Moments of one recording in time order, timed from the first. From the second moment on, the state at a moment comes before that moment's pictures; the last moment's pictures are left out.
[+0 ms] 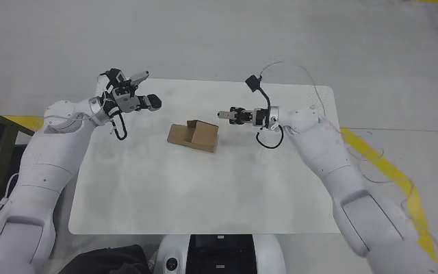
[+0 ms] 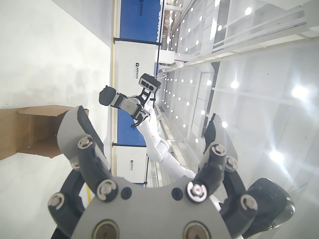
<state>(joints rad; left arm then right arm) 0.84 -0.82 -1.12 -1.06 -0.89 -0.11 -1.08 -0.54 -1.47 0.83 -0.60 0.20 -0.70 1.02</state>
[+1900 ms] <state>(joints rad) 0.92 -0.86 -1.29 -1.02 -0.92 -0.09 -1.18 -0.54 -1.59 0.62 -0.54 0.35 -0.64 1.18</state>
